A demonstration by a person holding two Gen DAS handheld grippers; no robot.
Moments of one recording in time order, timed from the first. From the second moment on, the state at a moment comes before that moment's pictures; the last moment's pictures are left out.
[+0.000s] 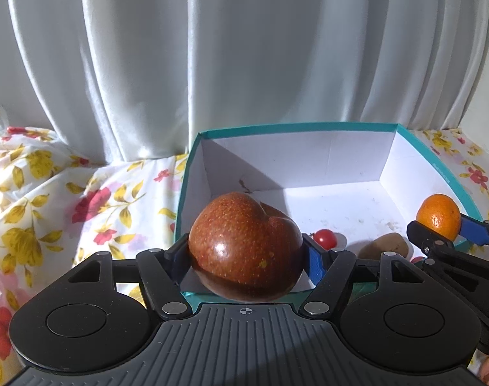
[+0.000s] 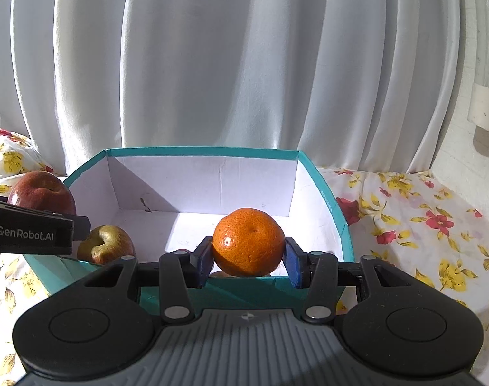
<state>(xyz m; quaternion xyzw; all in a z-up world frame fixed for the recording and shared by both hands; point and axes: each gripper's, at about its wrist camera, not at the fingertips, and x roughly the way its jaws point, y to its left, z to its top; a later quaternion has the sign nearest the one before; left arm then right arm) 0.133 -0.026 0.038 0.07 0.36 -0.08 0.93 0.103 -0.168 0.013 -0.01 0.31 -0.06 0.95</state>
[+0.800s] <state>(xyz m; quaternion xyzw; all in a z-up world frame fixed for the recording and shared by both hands) 0.033 0.019 0.025 -0.03 0.26 -0.09 0.96 0.025 -0.176 0.029 0.02 0.17 -0.08 0.98</state>
